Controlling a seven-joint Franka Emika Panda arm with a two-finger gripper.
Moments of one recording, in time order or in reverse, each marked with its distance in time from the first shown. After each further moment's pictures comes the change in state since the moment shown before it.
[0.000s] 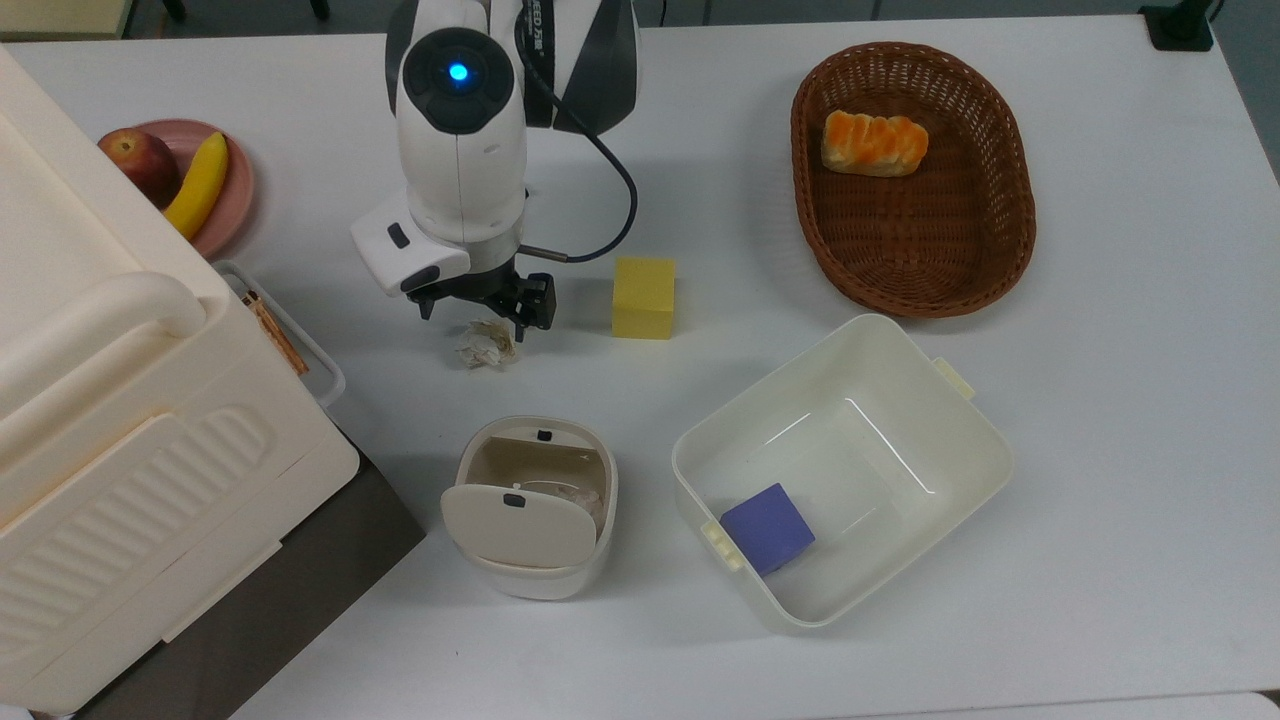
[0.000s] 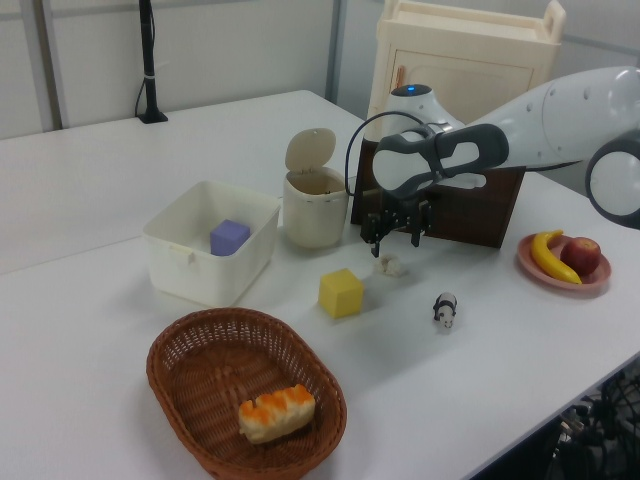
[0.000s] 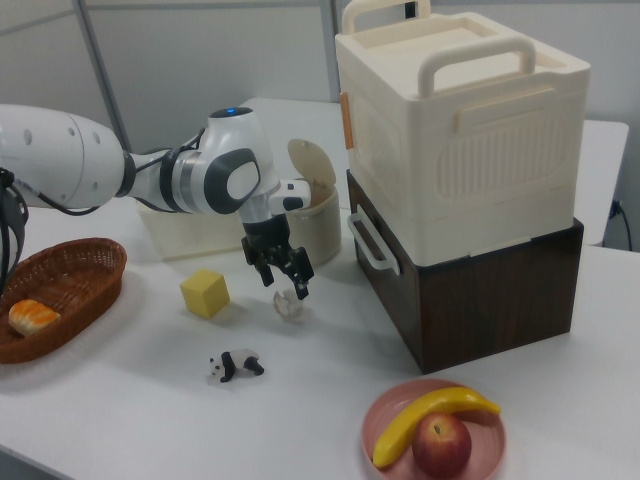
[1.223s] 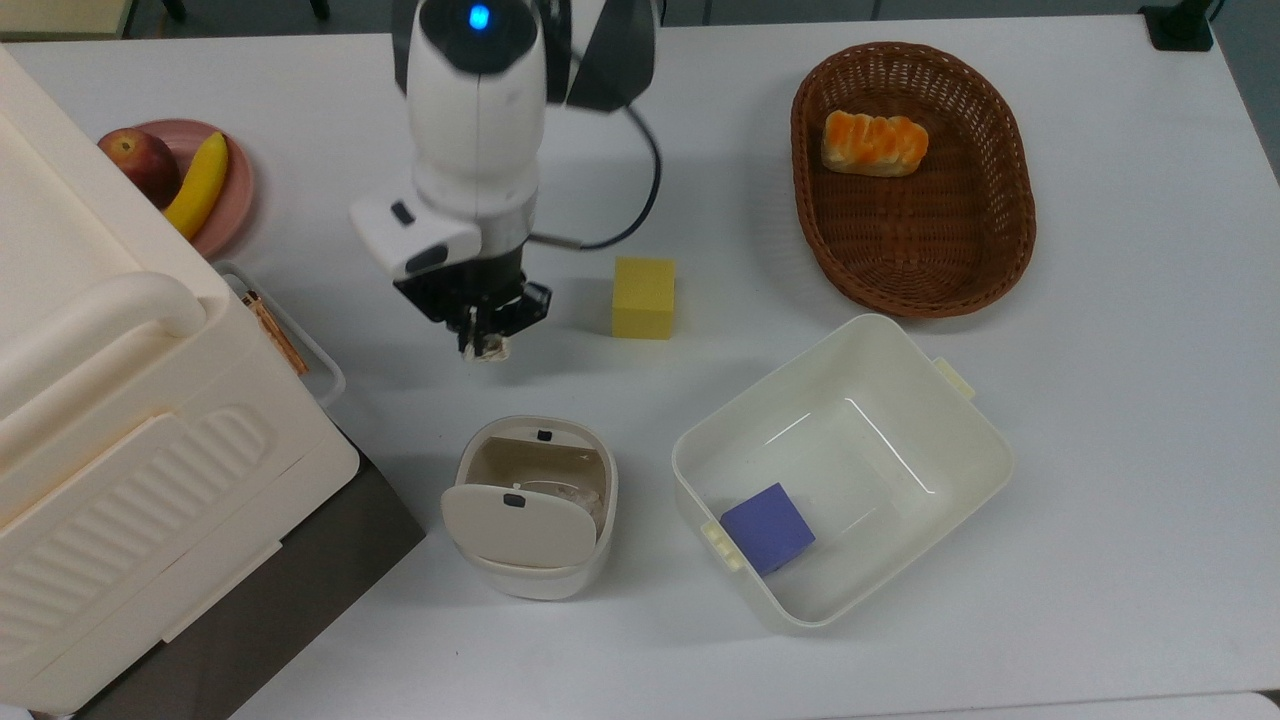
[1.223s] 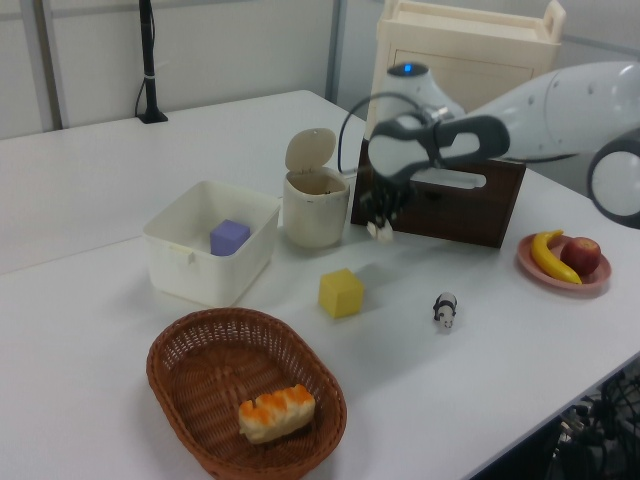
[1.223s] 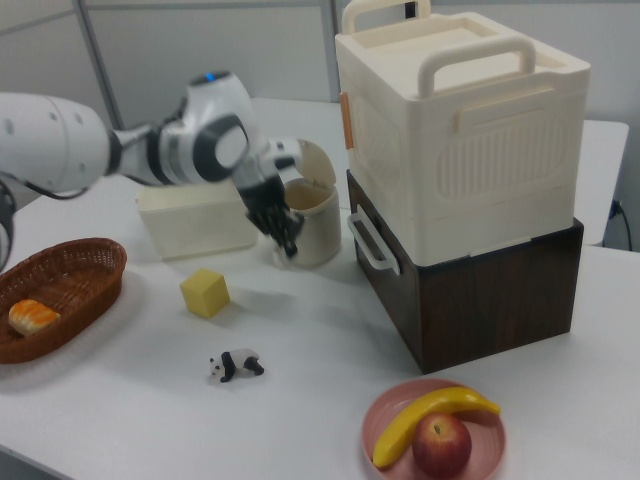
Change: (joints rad) arm 0.004 -0.030 0.028 0.078 -0.047 0.034 0.004
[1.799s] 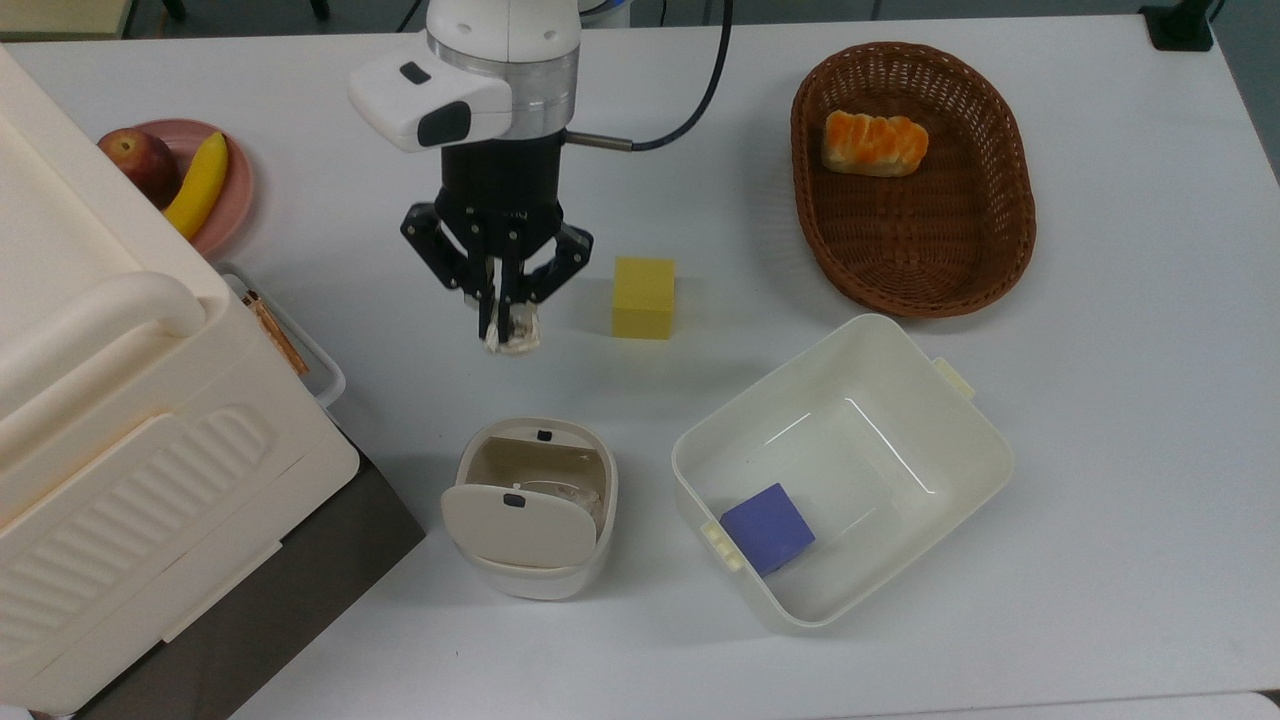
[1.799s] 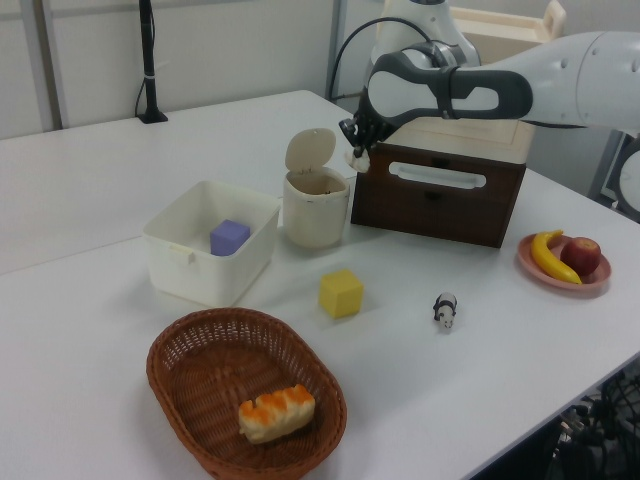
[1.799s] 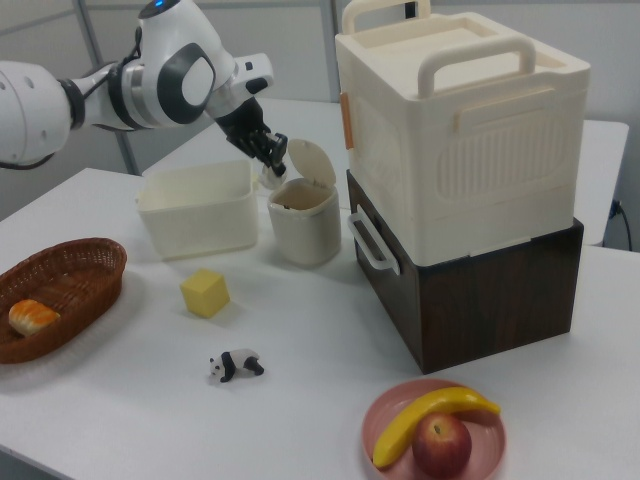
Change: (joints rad) arm 0.012 -0.070 0.040 0.130 0.007 0.075 0.012
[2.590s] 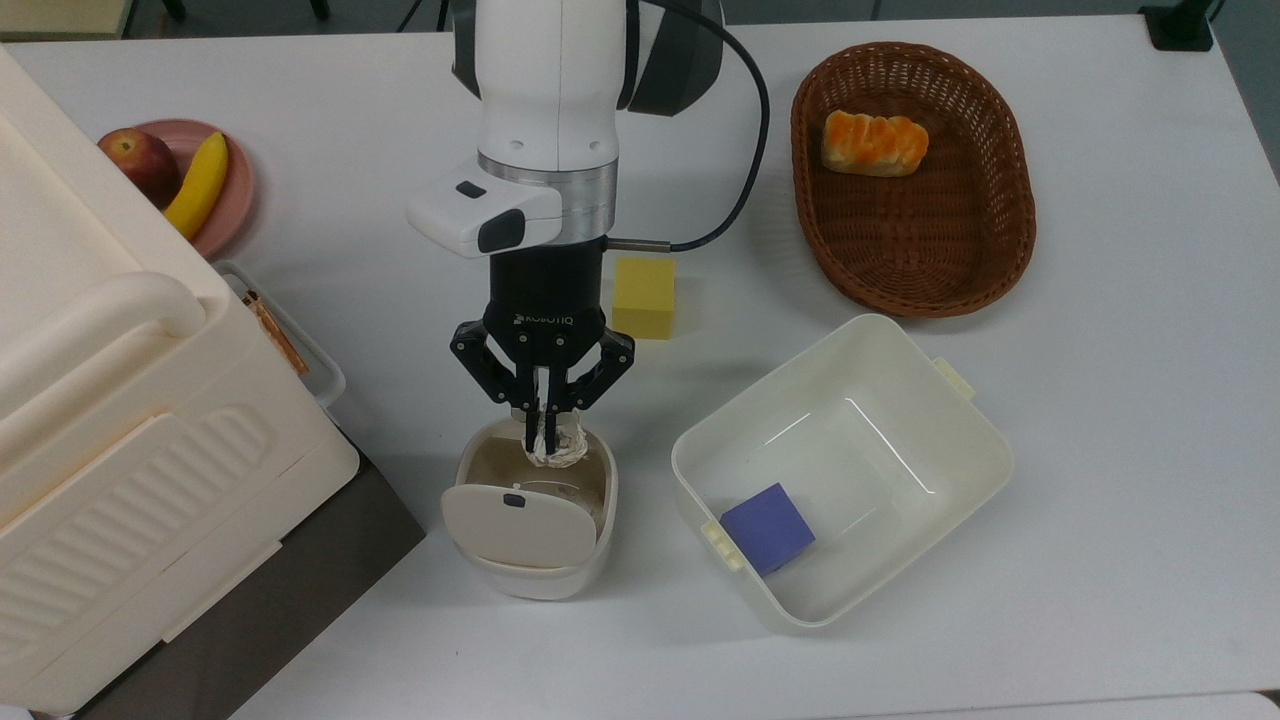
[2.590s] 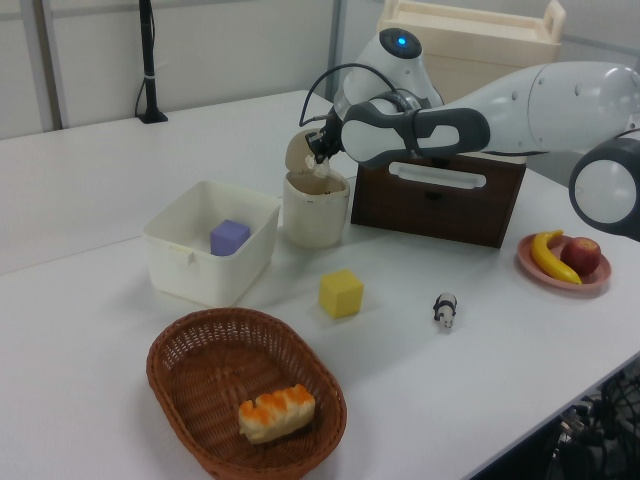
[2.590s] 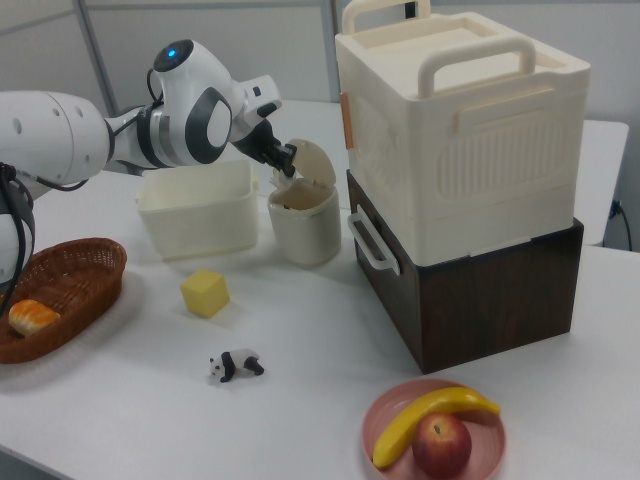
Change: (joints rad) arm 0.025 0.151 -0.003 0.026 -0.016 0.301 0.000
